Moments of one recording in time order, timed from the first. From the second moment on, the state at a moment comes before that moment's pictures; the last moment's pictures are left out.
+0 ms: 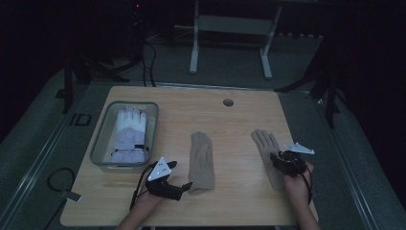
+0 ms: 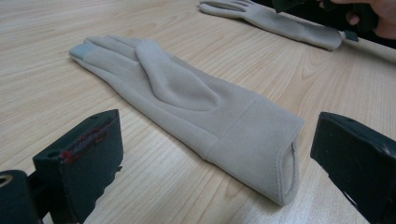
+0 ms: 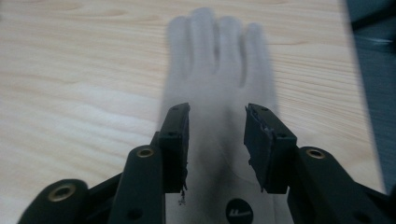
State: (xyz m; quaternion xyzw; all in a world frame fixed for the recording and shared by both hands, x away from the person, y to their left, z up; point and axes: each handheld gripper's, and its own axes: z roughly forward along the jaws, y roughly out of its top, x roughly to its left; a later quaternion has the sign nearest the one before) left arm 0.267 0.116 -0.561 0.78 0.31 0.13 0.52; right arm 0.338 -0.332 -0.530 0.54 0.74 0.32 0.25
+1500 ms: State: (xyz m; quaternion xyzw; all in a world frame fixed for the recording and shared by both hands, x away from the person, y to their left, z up) left arm 0.267 0.122 -0.556 0.77 0.32 0.15 0.53; right arm 0.329 -0.256 -0.498 0.54 0.71 0.37 0.26
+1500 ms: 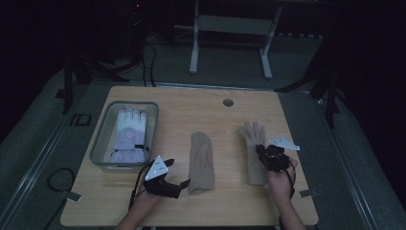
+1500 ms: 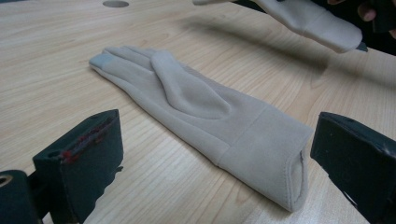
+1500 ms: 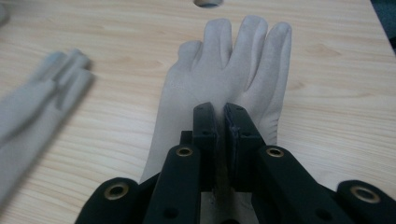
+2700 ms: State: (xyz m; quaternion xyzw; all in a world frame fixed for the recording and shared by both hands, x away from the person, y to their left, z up) left arm 0.254 0.129 -0.546 0.77 0.30 0.18 0.53; right arm 0.316 -0.081 -0.526 0.58 0.69 0.38 0.18
